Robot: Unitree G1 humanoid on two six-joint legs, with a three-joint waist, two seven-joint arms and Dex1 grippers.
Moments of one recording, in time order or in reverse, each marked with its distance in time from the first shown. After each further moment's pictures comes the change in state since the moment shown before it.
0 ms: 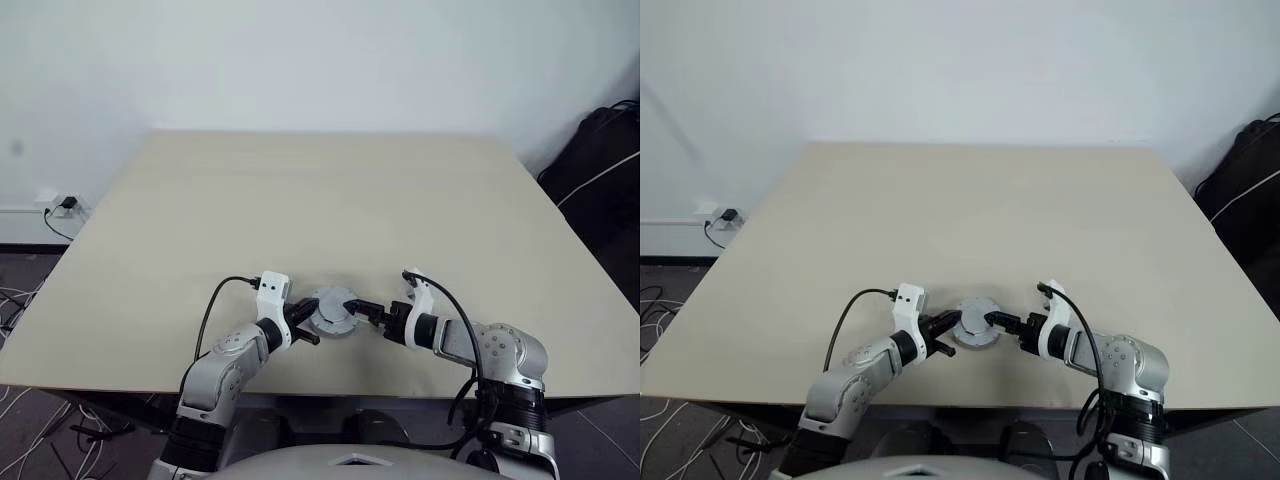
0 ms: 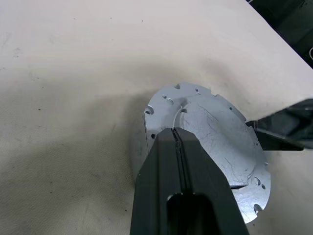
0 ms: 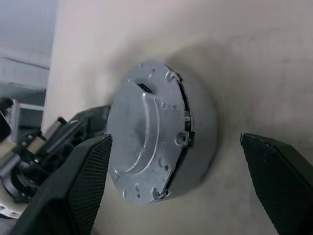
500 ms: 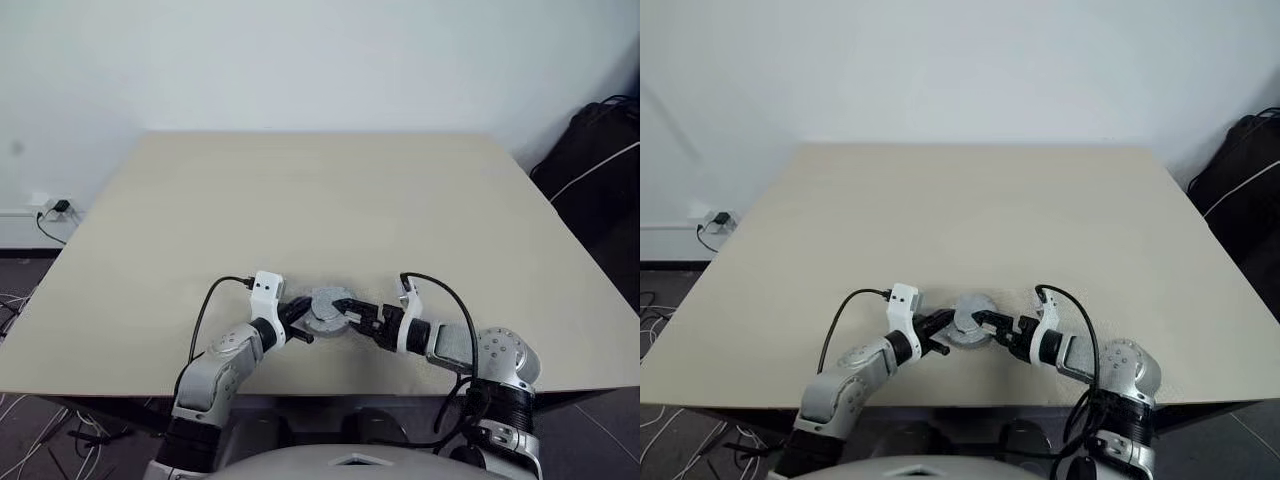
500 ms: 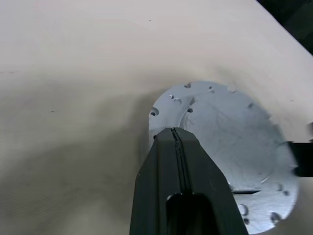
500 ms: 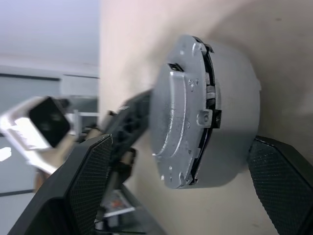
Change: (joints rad) left arm 0.003 0.021 0.016 0.005 0.009 -0.016 0.005; right arm -0.002 0.125 -0.110 0.023 0.111 0.095 -0.002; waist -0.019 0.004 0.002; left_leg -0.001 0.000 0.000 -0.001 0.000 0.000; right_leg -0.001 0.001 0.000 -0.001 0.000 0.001
